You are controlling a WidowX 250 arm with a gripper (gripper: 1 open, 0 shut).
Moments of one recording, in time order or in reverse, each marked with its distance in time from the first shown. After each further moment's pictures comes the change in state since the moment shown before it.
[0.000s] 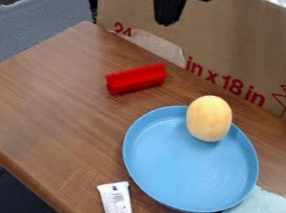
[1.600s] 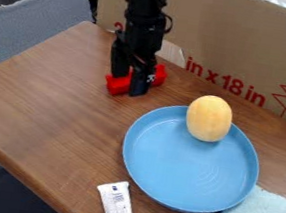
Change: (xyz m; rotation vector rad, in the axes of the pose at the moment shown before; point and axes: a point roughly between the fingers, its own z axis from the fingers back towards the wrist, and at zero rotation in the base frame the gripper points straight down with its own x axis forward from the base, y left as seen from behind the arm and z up) arm 0.009 0.056 -0.128 0.093 -0.018 -0.398
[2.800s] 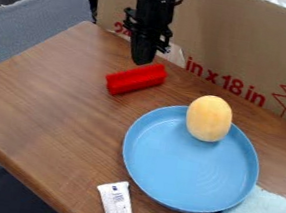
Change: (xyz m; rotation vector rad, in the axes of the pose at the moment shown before) arm 0.005 0.007 0.049 -0.033 -0.047 0.116
